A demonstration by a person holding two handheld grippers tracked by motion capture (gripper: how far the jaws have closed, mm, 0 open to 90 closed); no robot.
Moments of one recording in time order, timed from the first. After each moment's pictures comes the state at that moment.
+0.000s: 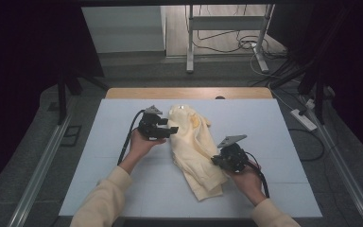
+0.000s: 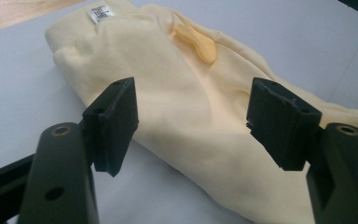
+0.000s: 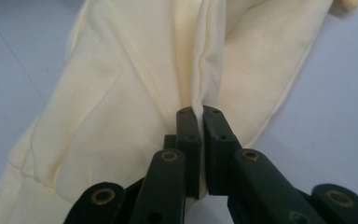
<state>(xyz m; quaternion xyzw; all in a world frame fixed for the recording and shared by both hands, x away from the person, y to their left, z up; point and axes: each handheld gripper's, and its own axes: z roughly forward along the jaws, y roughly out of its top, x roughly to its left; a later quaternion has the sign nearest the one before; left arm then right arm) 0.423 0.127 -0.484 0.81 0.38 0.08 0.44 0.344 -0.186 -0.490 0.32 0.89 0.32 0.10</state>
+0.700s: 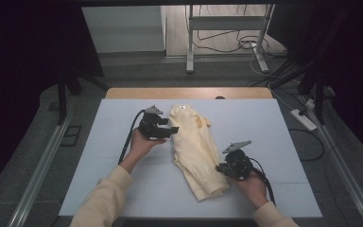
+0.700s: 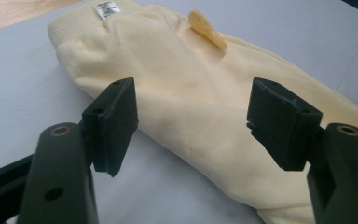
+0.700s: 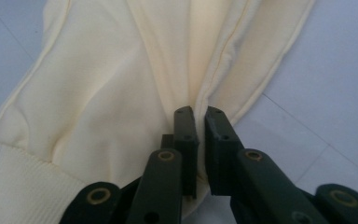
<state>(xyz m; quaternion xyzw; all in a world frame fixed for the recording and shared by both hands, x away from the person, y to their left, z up) 0.426 0.124 -0.486 0.81 0.38 0.08 0.43 0.334 -0.203 -0.506 0.35 0.88 0.30 0.07</state>
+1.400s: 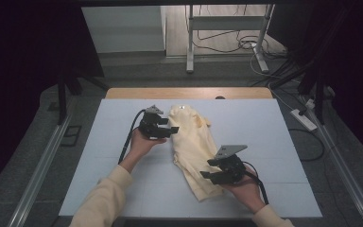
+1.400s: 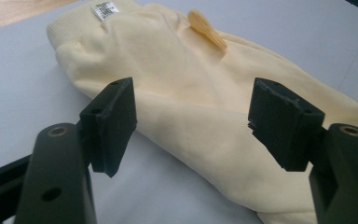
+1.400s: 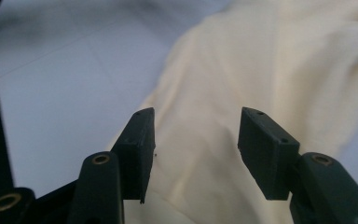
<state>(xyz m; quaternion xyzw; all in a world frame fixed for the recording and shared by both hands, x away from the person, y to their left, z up) 0.427 0.125 -0.485 0.81 0.38 0.08 0.43 0.305 -0.171 -0.479 0.25 0.89 0.38 0.07</state>
